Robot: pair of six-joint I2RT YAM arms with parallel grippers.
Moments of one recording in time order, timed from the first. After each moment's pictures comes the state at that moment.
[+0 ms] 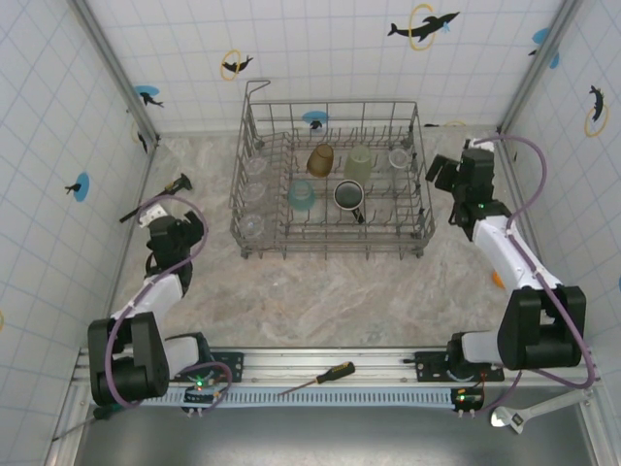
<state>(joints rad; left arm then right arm) 0.13 1.17 0.38 0.31 -0.12 -0.41 0.09 1.33 0.90 -0.05 0.18 0.32</state>
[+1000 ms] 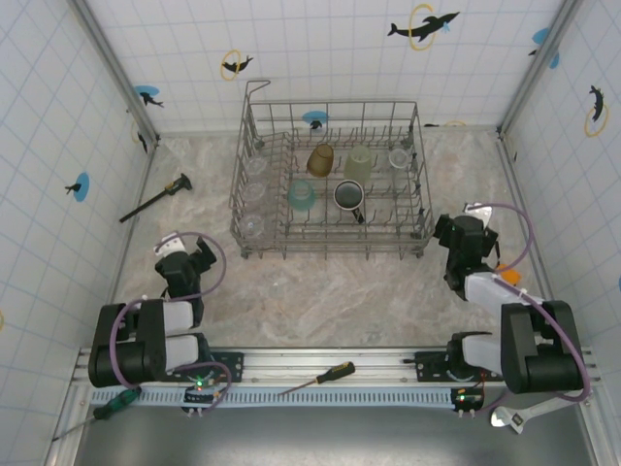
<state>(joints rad) 0.08 1.27 0.04 0.84 -0.19 -0.24 0.09 1.23 0.32 0.43 0.41 0.22</state>
